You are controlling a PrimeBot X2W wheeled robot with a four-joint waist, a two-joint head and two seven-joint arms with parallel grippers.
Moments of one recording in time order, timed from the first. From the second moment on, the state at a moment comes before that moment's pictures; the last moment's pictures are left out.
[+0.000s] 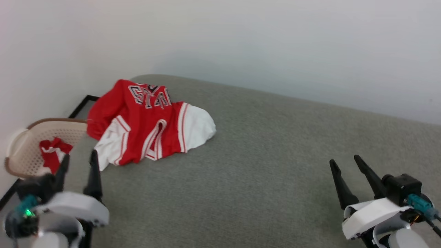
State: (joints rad) left arm -0.16 0.22 0.13 0.23 -0.31 -0.06 -0.11; right arm -0.20 -0.21 0.19 0.33 0.34 0.13 -0.20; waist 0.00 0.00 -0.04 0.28
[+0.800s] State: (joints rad) left arm -0.67 0.47 0.08 0.62 -0.54 -0.12 0.40; right arm -0.36 -0.25 0.18 0.19 0.30 0.13 -0.17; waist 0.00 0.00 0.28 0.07
